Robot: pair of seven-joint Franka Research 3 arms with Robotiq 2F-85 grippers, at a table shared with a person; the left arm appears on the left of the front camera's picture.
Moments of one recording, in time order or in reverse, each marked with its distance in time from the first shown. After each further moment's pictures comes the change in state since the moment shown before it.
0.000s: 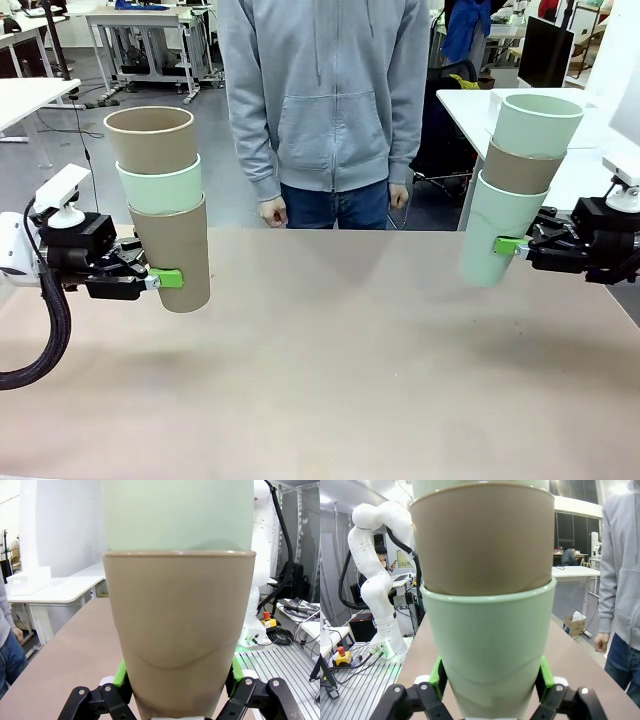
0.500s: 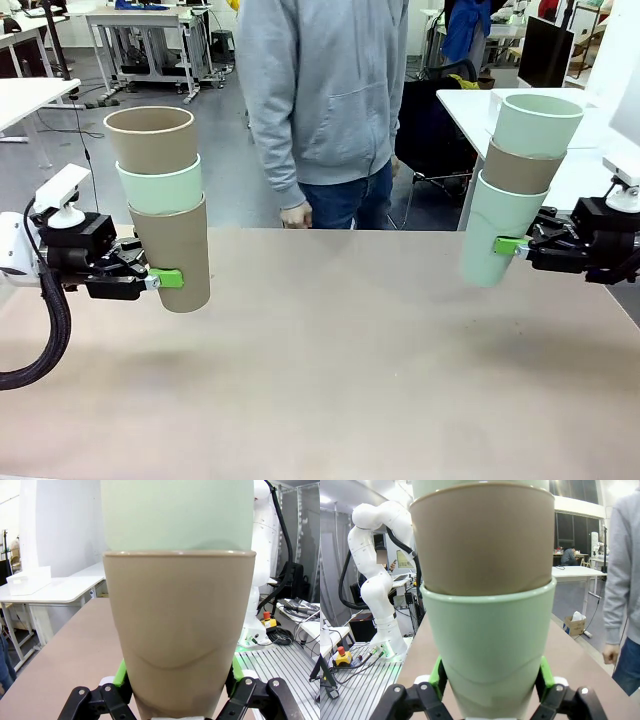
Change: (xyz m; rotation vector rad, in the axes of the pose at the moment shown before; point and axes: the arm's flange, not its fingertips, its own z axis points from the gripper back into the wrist) left arm 0.000 0.000 0.000 0.000 0.000 0.000; right arm 0.000 0.000 0.000 0.000 0.000 0.000
